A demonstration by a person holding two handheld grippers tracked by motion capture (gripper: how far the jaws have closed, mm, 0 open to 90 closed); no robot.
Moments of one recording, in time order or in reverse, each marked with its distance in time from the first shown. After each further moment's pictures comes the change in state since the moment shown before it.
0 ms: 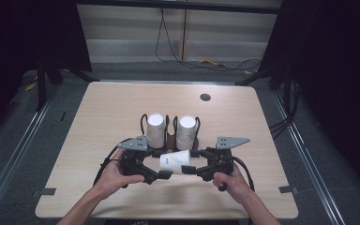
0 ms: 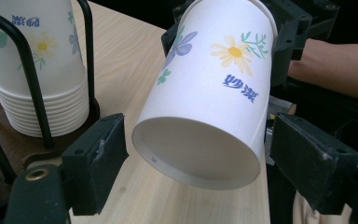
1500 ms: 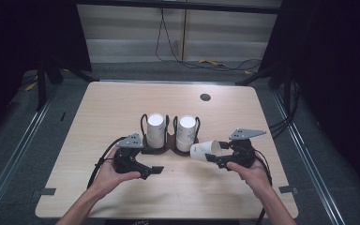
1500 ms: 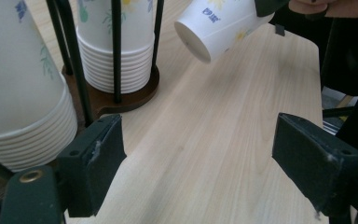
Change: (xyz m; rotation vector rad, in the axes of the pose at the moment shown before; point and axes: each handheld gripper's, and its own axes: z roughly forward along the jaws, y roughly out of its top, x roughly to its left) left arm 0.017 -0.014 -0.014 0.075 0.184 -0.034; right arm -0.018 0.016 -0.052 0.265 -0.501 0.000
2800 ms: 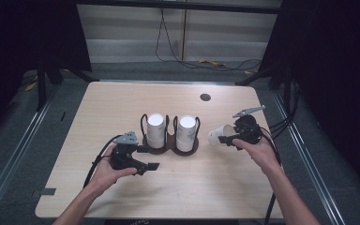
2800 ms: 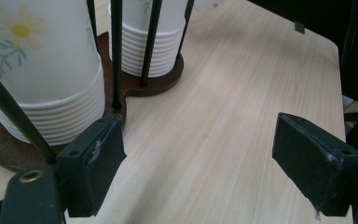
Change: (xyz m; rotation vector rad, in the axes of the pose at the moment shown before) left arm 0.018 -0.009 -0.001 0.033 0.019 -0.050; right arm -0.057 0.038 0.005 0.230 -0.224 0.041
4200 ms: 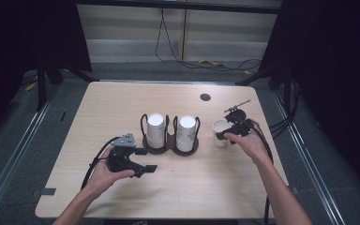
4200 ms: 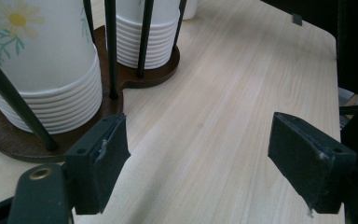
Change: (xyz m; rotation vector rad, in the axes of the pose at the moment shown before) left arm -0.004 -0.003 -0.008 -0.003 0.007 0.011; right arm -0.011 0.019 0.042 0.165 -0.135 0.073
